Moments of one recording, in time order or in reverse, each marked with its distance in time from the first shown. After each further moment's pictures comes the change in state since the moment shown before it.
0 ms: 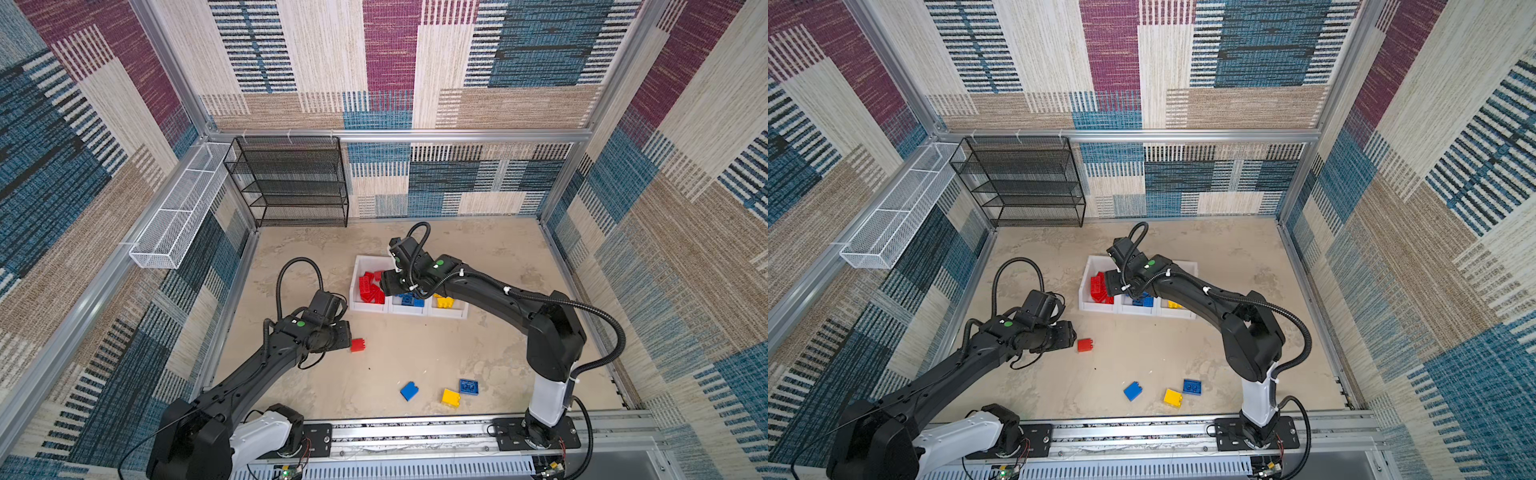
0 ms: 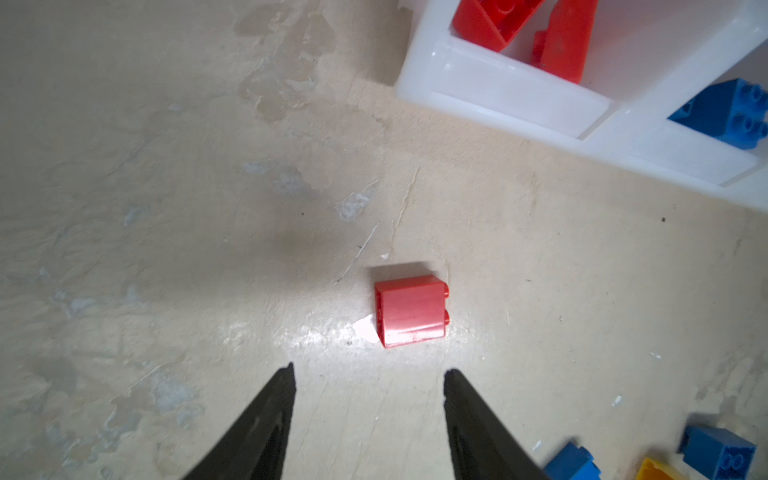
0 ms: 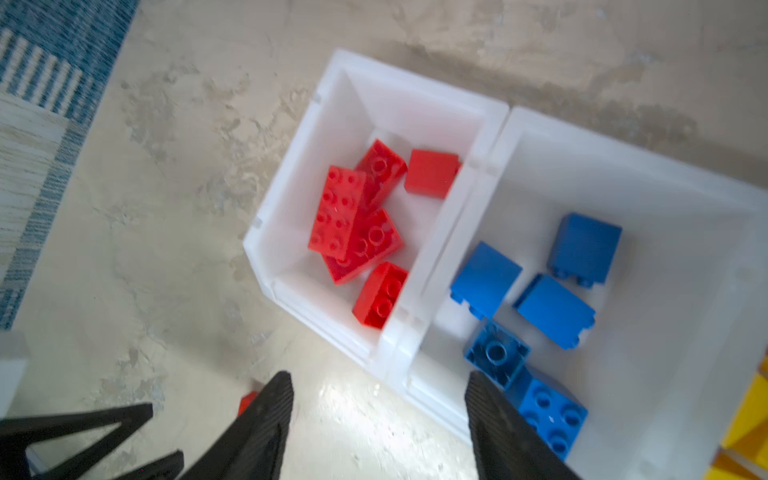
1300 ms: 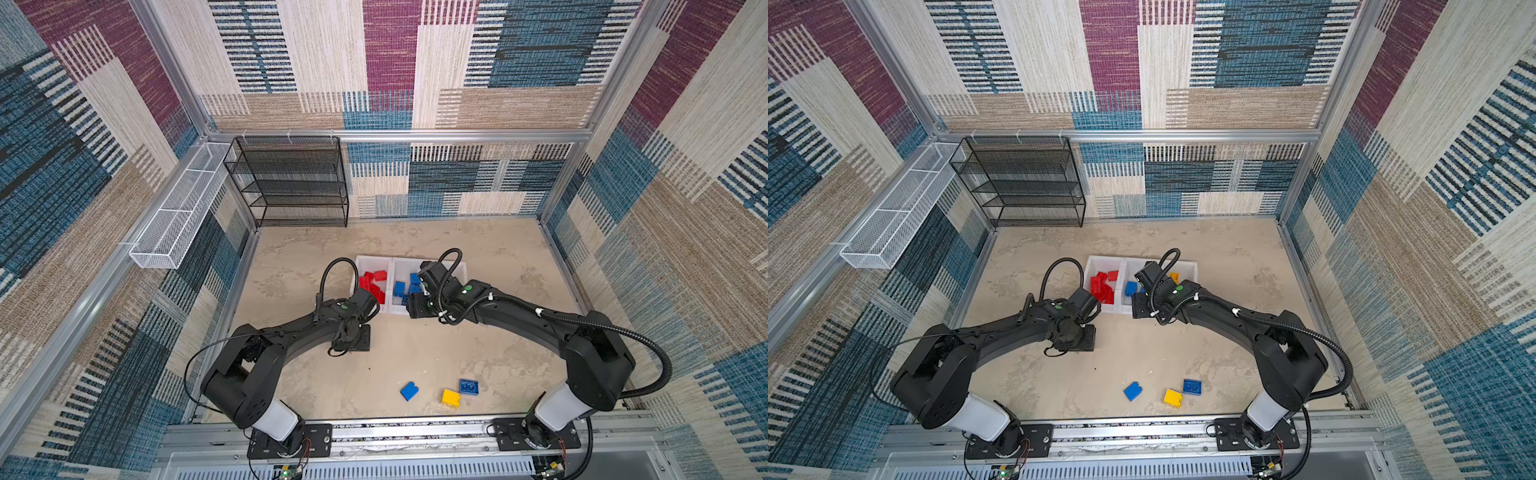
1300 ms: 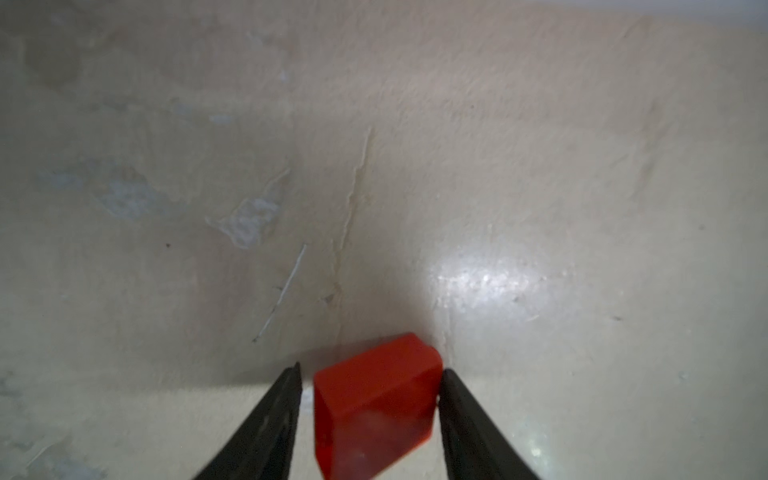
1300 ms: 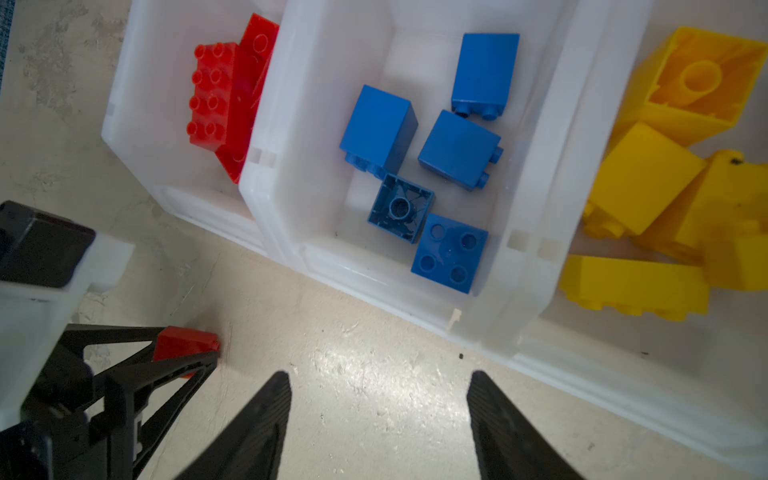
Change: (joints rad) left arm -0.172 0.402 0.138 0.006 -0.096 -0.039; right arm -0.035 -0.235 -0.383 0.085 0.001 0.116
